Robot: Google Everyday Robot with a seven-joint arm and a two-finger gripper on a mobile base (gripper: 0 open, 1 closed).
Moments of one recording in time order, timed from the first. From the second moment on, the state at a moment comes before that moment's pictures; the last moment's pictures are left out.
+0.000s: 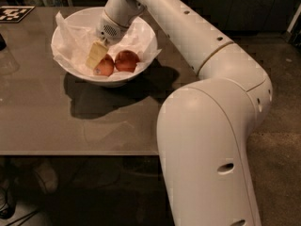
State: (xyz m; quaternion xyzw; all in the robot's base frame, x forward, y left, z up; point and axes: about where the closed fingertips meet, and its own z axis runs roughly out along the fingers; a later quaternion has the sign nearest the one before) arm 0.687 0.157 0.875 -0.64 0.70 0.23 0.20
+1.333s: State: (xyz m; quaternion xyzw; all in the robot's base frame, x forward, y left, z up) arm 0.687 0.154 0.872 -0.64 0.70 0.22 0.21
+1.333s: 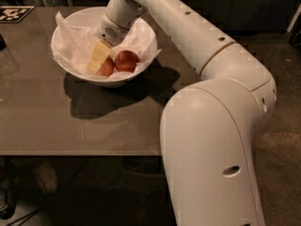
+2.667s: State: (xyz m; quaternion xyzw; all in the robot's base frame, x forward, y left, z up) arm 0.681 0.140 0.866 -0.66 0.69 0.19 0.22
